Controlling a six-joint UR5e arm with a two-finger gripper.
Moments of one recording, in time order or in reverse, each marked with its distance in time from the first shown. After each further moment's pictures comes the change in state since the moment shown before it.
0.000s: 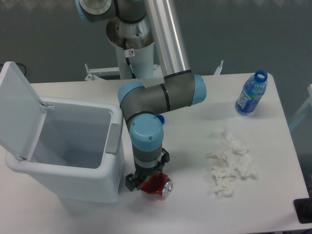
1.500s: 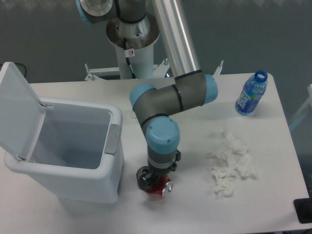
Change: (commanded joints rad) arm 0.100 -0.034 0.072 -0.040 -0.002 0.020
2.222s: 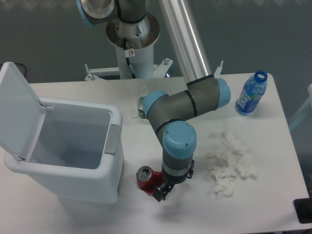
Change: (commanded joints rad) arm -0.005 -0.057 0.028 0.058 -0.023 0.000
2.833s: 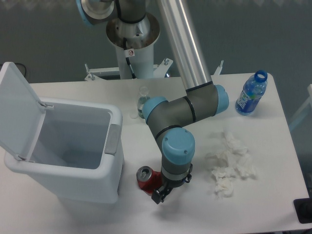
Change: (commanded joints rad) arm 0.000 -0.014 -0.003 0.003 0.002 0.008
